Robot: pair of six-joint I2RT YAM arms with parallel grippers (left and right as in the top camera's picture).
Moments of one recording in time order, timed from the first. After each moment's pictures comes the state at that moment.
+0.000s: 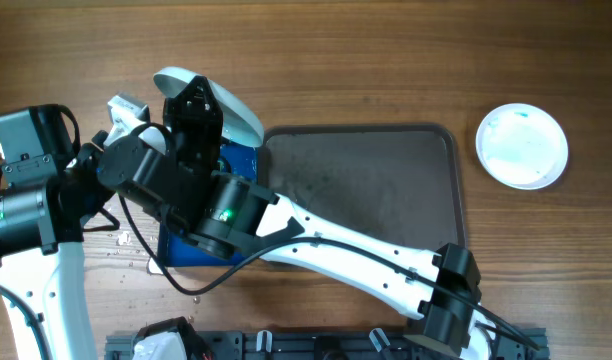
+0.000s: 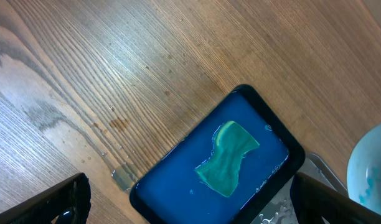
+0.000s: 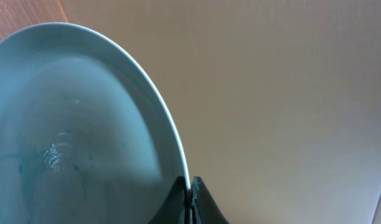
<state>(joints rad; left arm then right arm) 0.25 1.15 1.37 -1.27 -0.11 -0.60 1.20 2.05 2.06 -0.43 1.17 -0.94</state>
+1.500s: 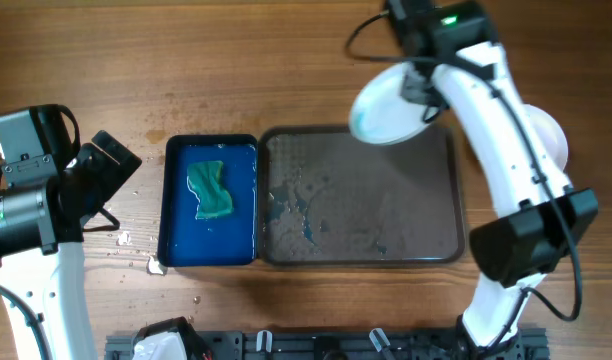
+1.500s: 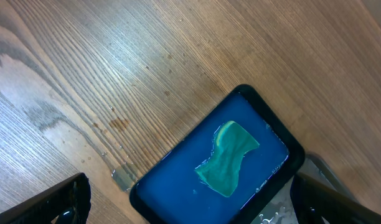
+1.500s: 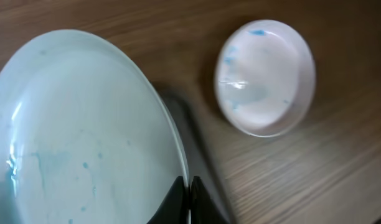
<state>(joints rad) 0.25 1.15 1.37 -1.27 -0.11 -0.60 0.29 1.98 2.07 -1.54 0.45 0.63</state>
